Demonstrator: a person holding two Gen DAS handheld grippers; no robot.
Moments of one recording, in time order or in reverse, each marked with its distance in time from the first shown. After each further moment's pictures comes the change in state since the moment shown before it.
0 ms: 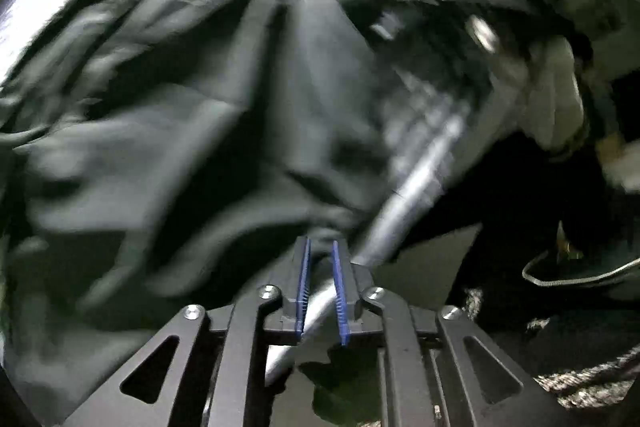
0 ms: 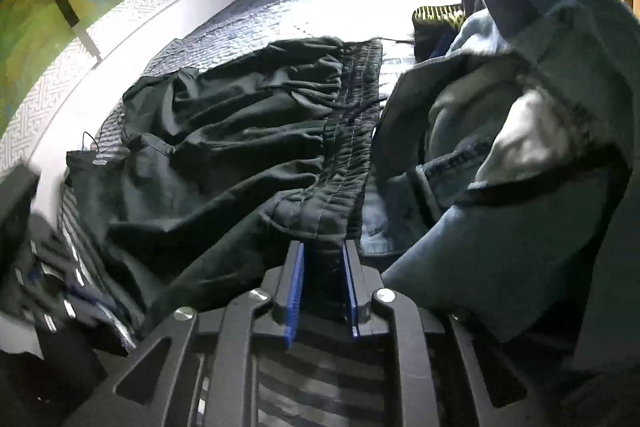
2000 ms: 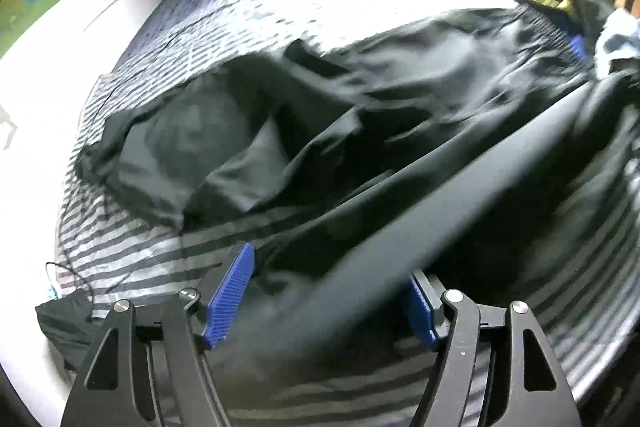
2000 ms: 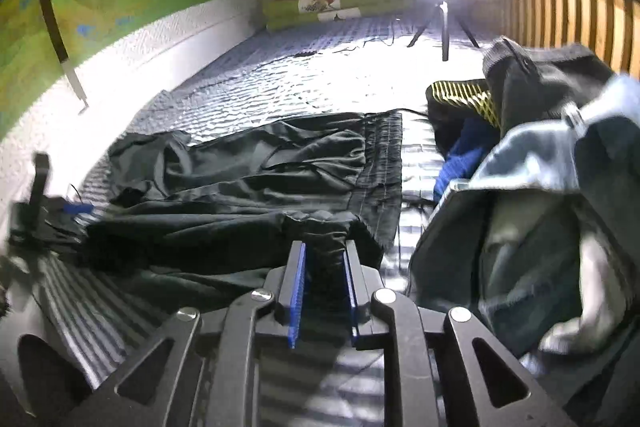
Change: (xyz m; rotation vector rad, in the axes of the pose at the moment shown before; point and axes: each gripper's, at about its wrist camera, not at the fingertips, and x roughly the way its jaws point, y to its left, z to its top) left arm -0.032 0.179 -0.006 -0.303 -0.252 0.585; right arm 0.022 0.039 0.050 0.011 -0.181 -0.074
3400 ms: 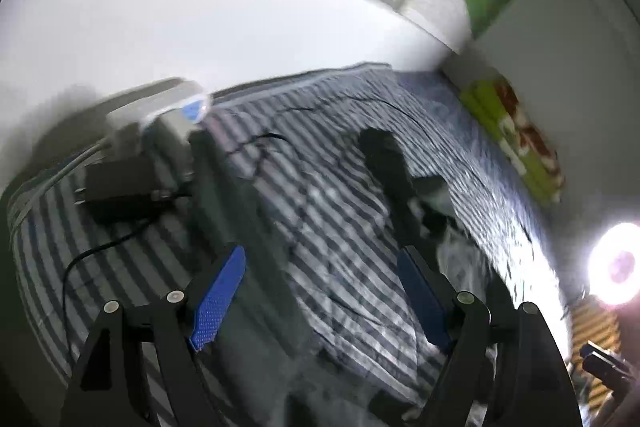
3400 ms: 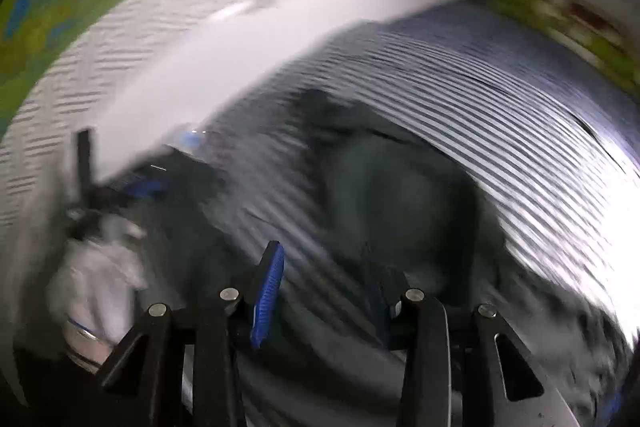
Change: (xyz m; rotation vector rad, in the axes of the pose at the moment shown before) left arm -0.025 0.369 -0.167 -1.129 -0.352 0.022; right arm 0.107 0.397 0.133 -0.408 0.265 0.274
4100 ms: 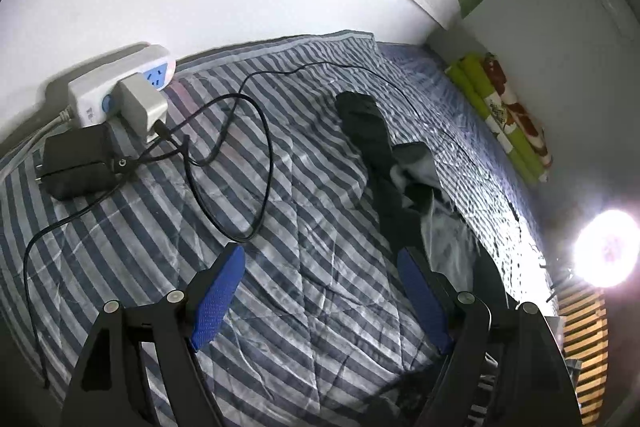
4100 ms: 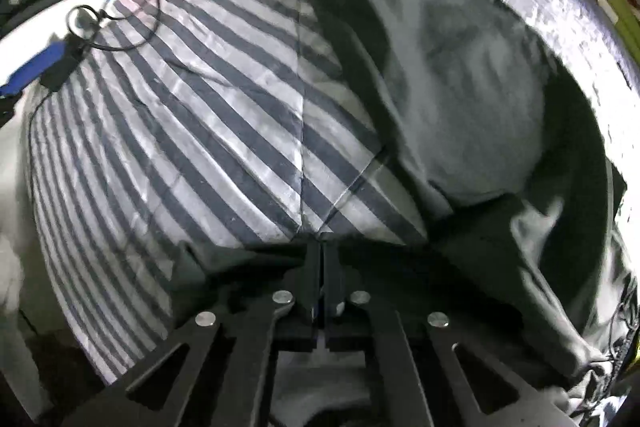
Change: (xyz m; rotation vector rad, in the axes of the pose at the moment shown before) left arm 0.022 -0.004 -0.006 -0.031 0.093 -0.057; right arm 0.178 0.070 -0.025 -0.085 0.425 -0.155
